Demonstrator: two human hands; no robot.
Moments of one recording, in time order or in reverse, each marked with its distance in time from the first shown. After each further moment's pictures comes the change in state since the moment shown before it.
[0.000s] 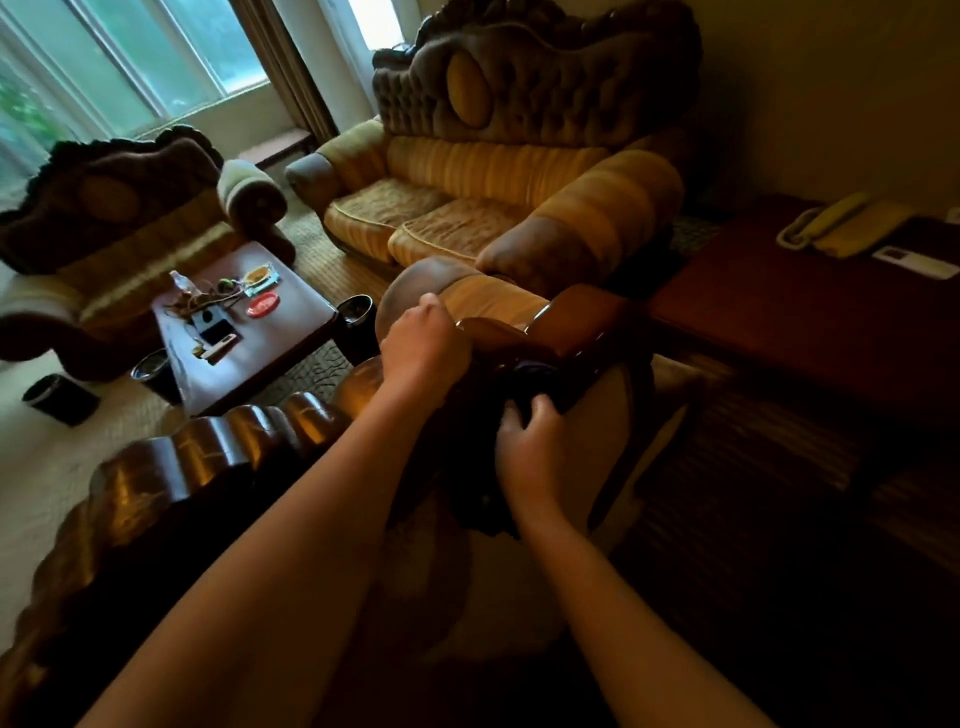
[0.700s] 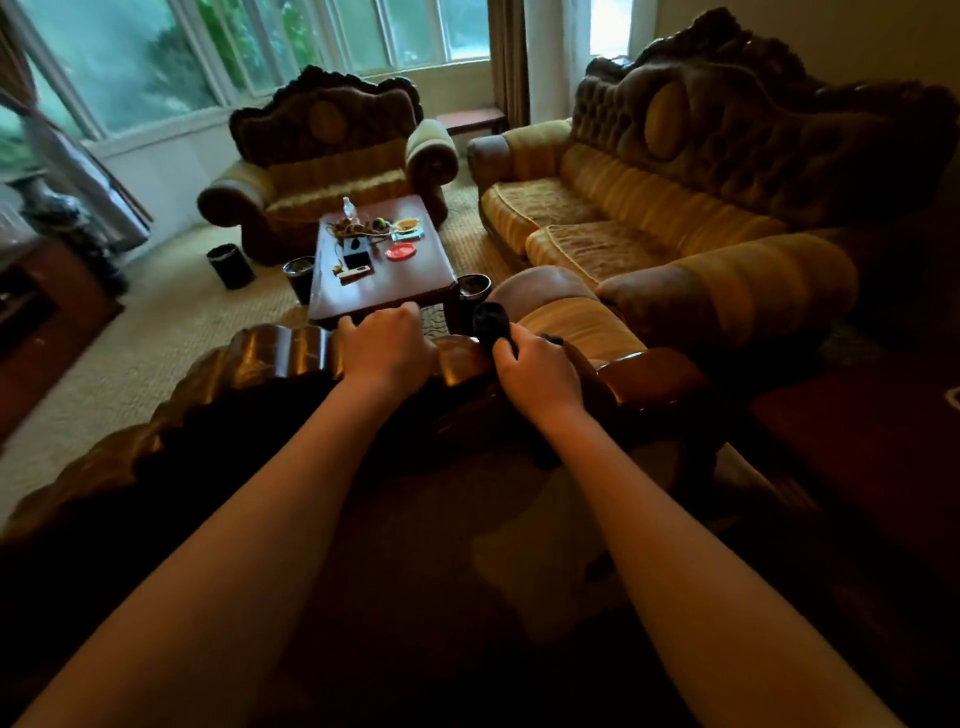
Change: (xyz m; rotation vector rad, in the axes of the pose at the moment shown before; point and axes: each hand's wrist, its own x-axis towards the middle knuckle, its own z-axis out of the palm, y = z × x) left_hand -0.056 -0.056 -0.049 0.224 0.176 -0.272; right_hand 0.048 -0.079 0.002 -0.551 -0.629 -0.662
